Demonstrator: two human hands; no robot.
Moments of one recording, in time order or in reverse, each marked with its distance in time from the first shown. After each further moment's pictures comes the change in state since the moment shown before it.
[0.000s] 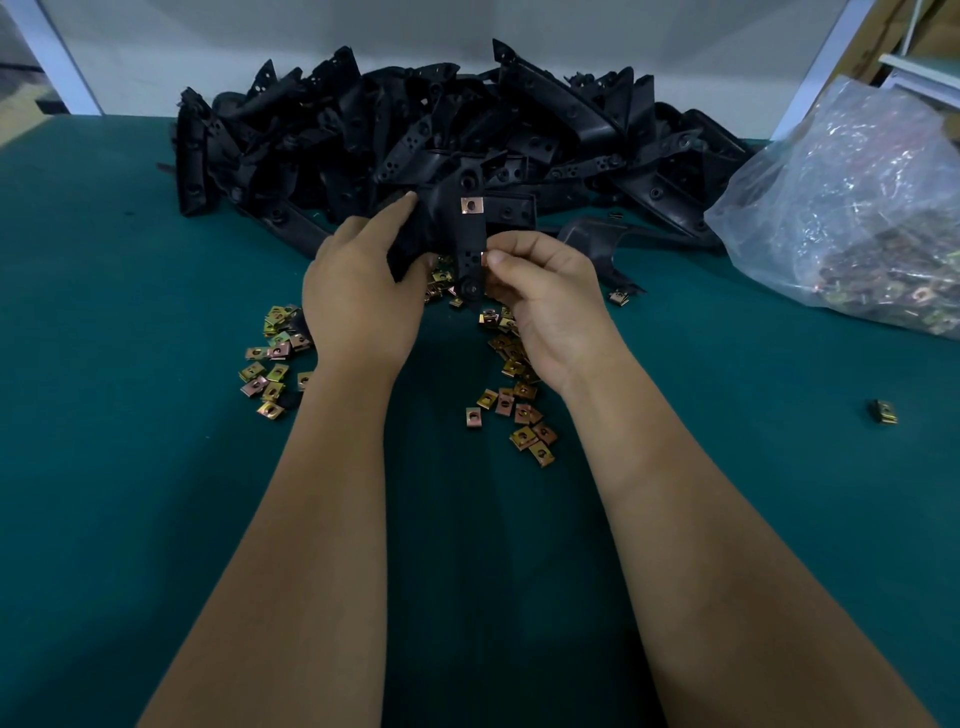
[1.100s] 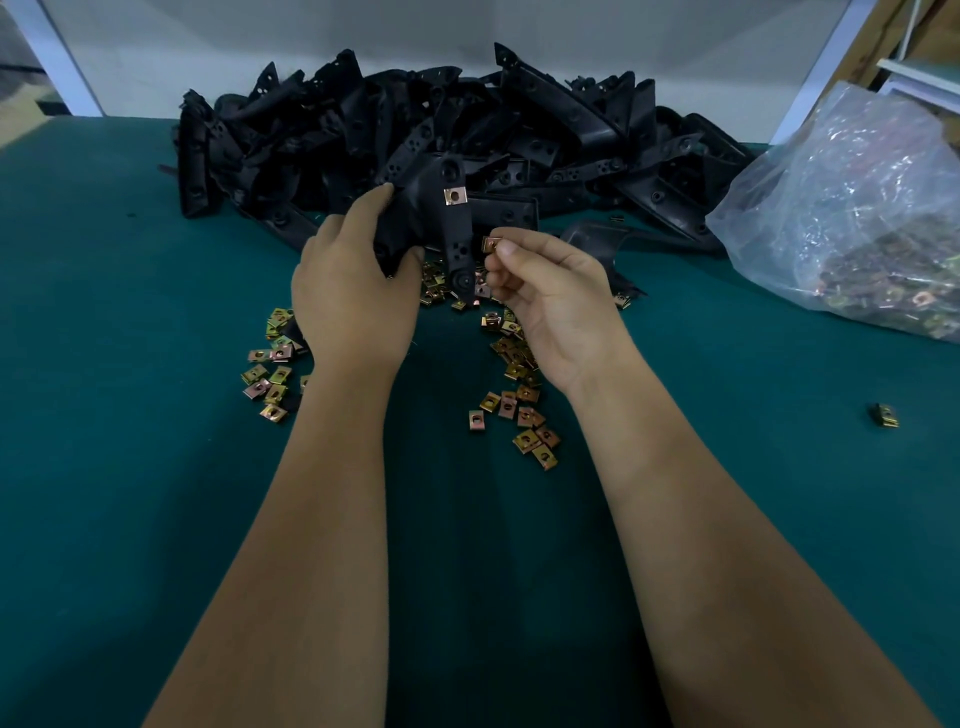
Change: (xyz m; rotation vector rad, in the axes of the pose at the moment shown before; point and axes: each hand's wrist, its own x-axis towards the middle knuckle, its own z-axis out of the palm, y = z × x) left_hand 0.001 0.003 -0.006 -0.007 0.062 -0.082; right_hand -0.001 -0.004 -0.006 0.155 -0.037 0.030
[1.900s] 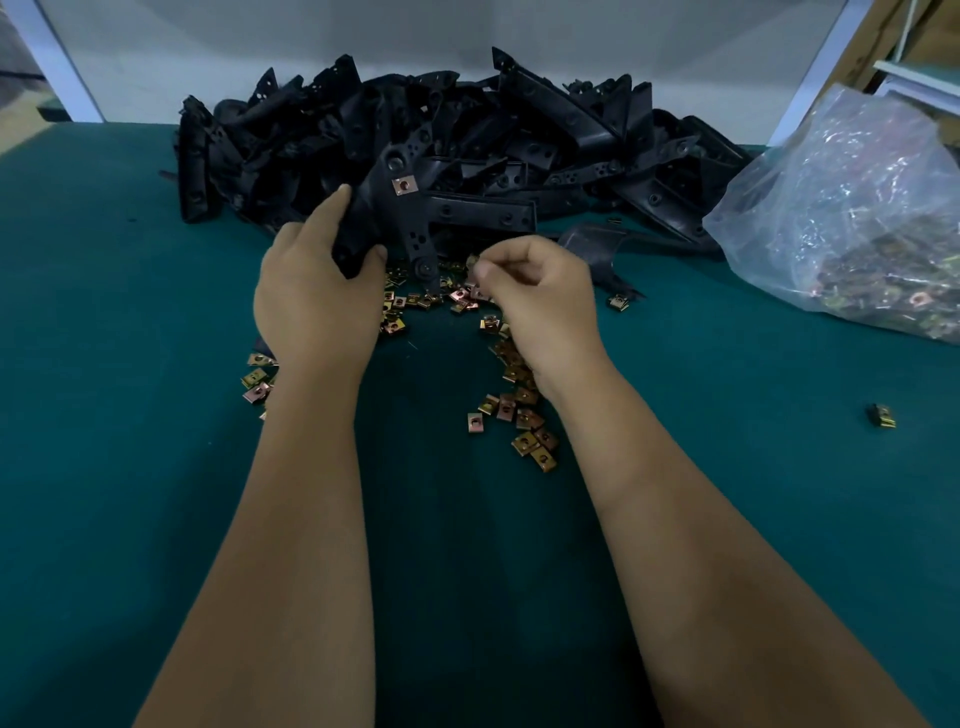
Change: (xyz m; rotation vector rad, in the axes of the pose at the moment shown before) left_hand 0.009 -0.019 -0.010 0.028 0.046 -0.091; right_hand -0.002 0.008 0.009 -0.594 0.143 -0.173
